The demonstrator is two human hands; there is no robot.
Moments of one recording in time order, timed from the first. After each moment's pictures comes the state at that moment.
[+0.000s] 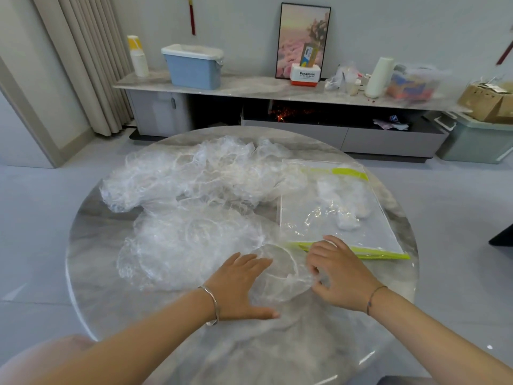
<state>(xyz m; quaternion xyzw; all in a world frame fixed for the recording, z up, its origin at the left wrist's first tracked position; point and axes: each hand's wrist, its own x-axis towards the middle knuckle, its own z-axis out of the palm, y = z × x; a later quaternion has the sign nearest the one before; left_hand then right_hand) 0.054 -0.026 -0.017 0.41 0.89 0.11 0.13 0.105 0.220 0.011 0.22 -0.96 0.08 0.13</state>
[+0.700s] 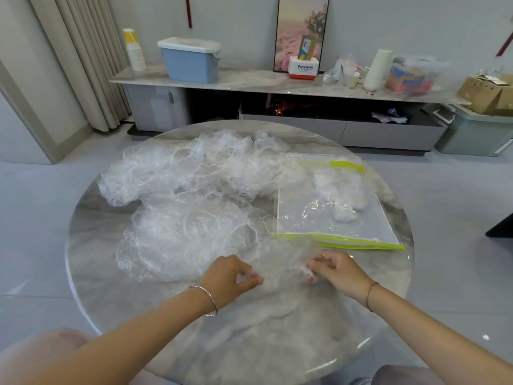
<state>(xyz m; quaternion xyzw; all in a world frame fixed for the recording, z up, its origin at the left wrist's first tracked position) 0.058 -0.033 -0.025 0.32 0.89 0.31 0.10 0.120 0.221 -0.007 -0.08 -0.83 0.55 -0.07</state>
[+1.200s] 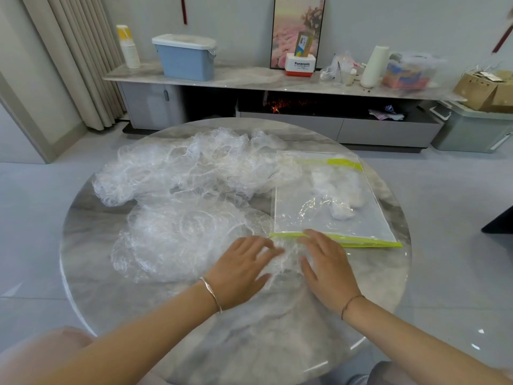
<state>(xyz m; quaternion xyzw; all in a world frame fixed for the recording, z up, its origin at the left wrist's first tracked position) 0.060 -0.010 -0.012 0.49 0.85 0.13 -0.14 0.120 0.200 -0.024 0.03 -0.97 0.14 0.19</state>
